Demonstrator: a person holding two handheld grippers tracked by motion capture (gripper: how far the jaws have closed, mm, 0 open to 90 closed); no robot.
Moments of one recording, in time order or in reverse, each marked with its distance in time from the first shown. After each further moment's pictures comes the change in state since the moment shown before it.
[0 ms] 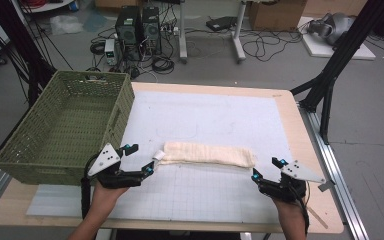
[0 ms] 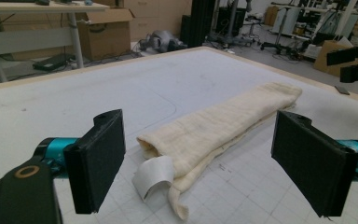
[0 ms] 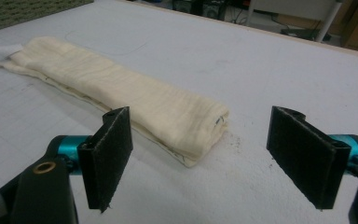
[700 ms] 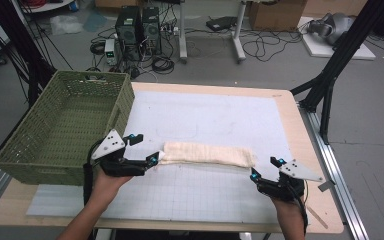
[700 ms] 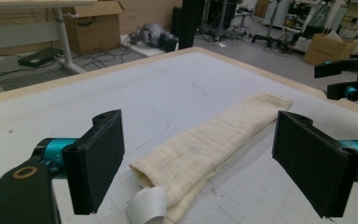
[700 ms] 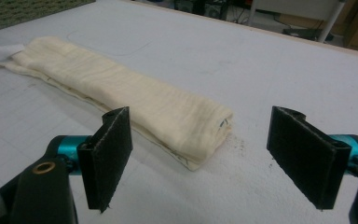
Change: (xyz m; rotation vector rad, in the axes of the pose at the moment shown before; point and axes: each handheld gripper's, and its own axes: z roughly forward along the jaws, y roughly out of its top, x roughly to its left) left arm 0.004 0.038 0.020 0.049 -0.042 0.001; right arm 0.002 0.002 0.003 0.007 0.008 0.002
